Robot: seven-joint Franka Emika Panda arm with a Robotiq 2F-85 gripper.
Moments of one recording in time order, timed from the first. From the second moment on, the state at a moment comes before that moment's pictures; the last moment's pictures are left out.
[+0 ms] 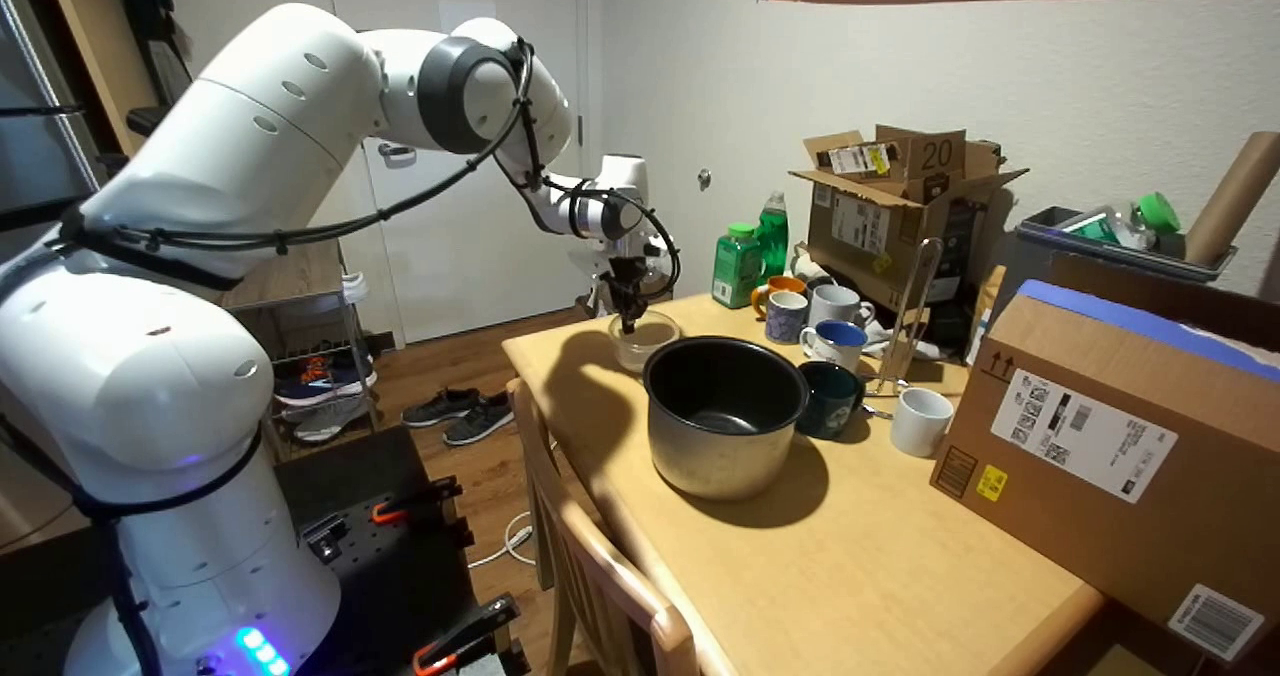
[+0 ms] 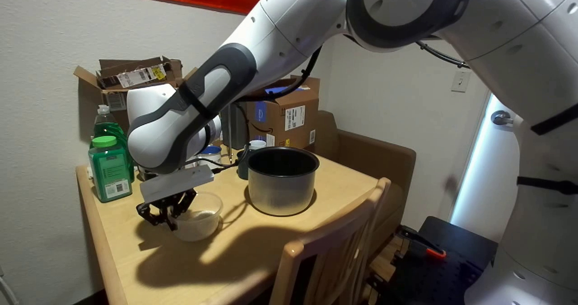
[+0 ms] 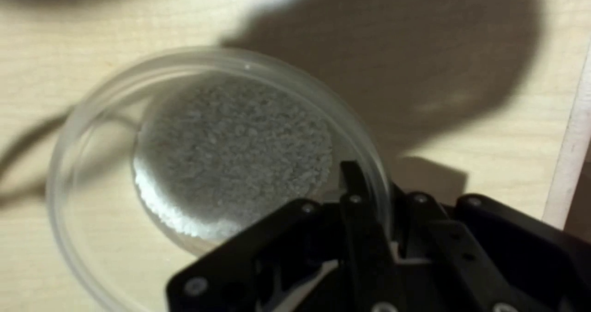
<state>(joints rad) 0.45 0.84 0.00 -1.51 -0.07 2.37 0.59</state>
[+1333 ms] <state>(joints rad) 0.45 0.79 -0.02 -1.47 -0.07 2.20 0.66</state>
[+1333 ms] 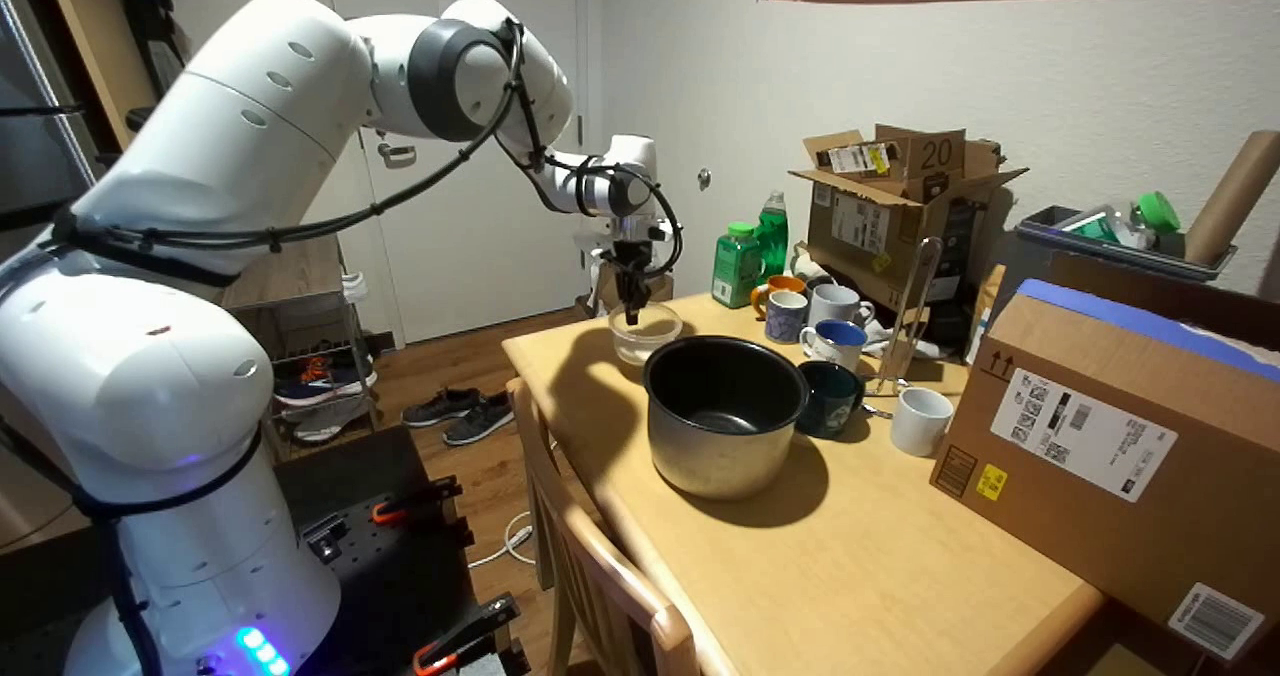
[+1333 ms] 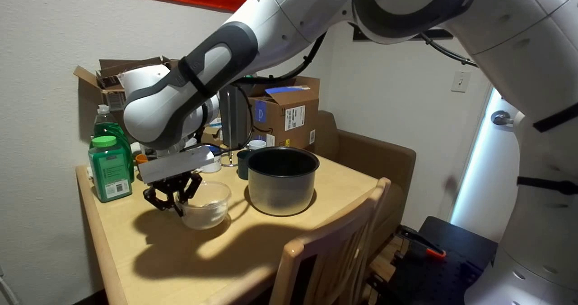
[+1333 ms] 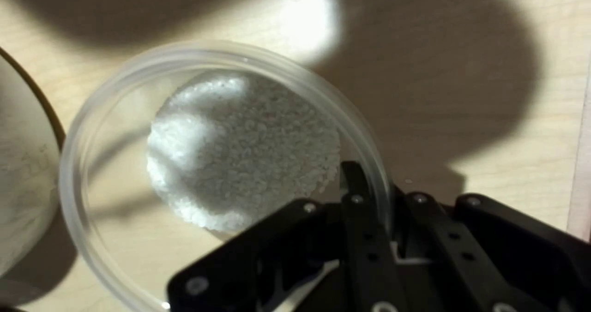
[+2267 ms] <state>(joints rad) 0.44 0.65 0.03 -1.45 -0.05 2.11 0.66</state>
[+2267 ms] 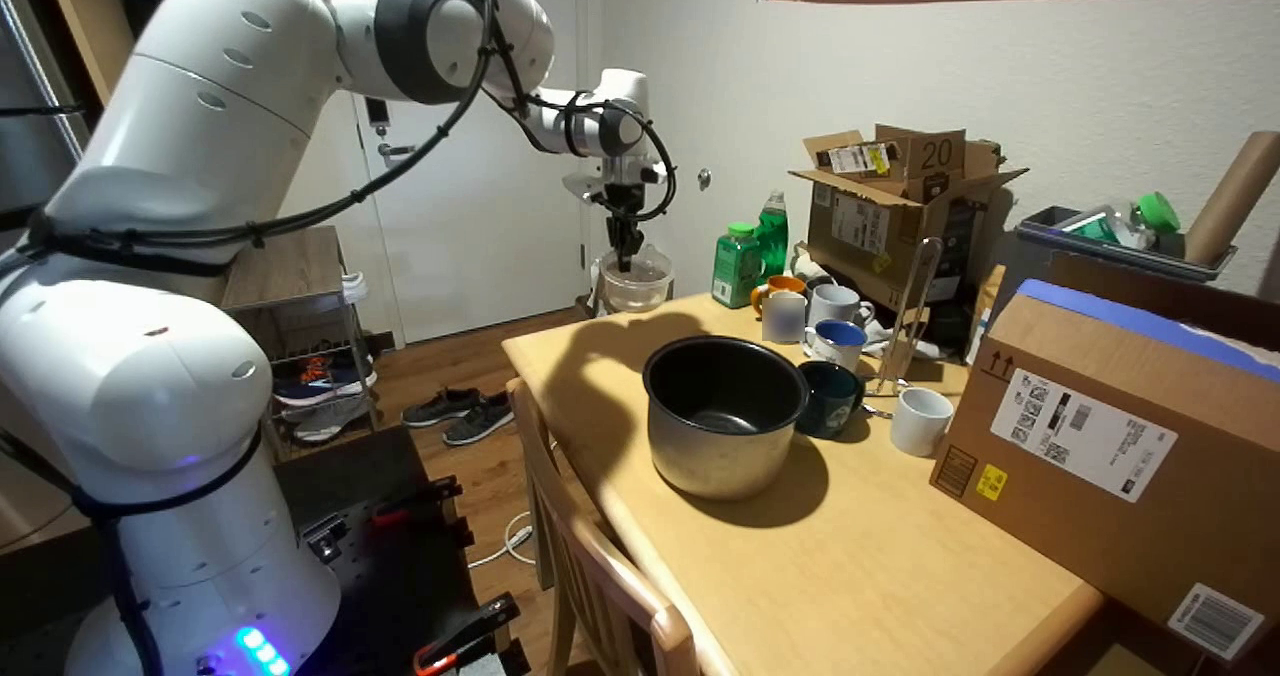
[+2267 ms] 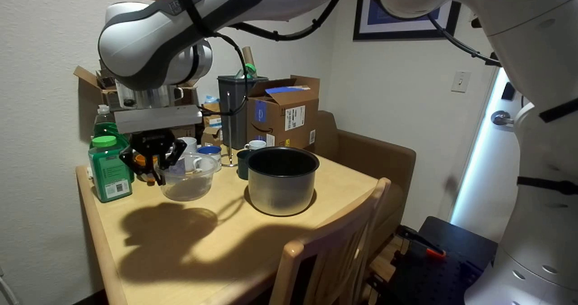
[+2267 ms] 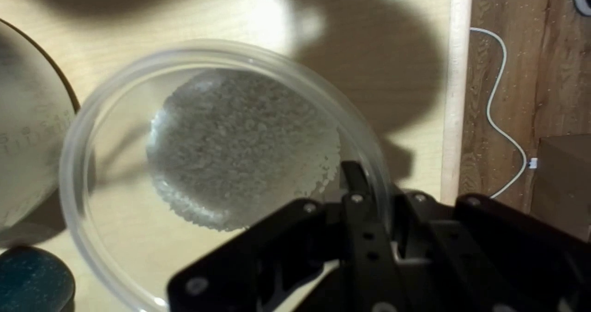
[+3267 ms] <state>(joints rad) 0.36 0.48 0.07 -1.53 0.02 2.10 0.65</state>
